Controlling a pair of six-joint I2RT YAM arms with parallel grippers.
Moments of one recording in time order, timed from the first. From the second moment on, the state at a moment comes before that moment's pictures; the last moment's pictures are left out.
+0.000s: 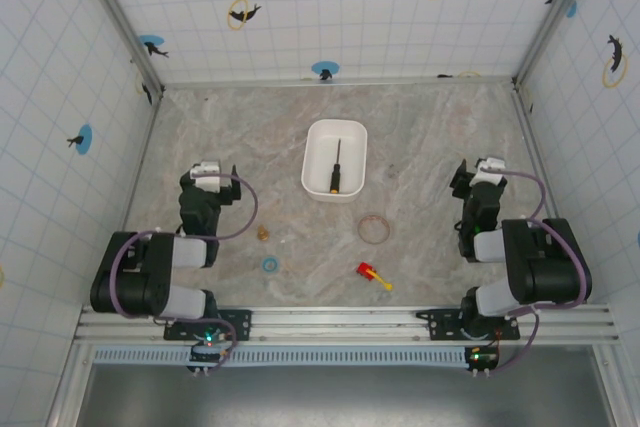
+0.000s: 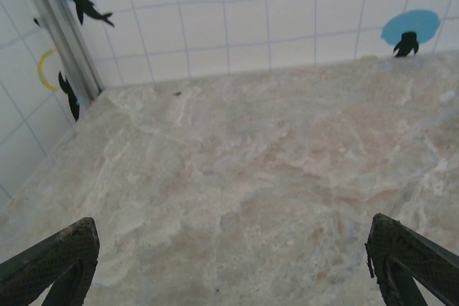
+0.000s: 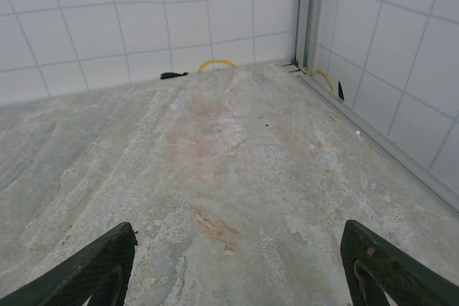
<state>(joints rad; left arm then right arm) -0.07 1.44 0.20 1.05 -0.06 0.12 0.05 1.47 0.20 1.07 0.30 0.09</state>
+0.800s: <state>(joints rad) -0.01 1.51 0.24 1.08 0.00 0.05 0.04 1.47 0.29 0.91 0.27 0.09</state>
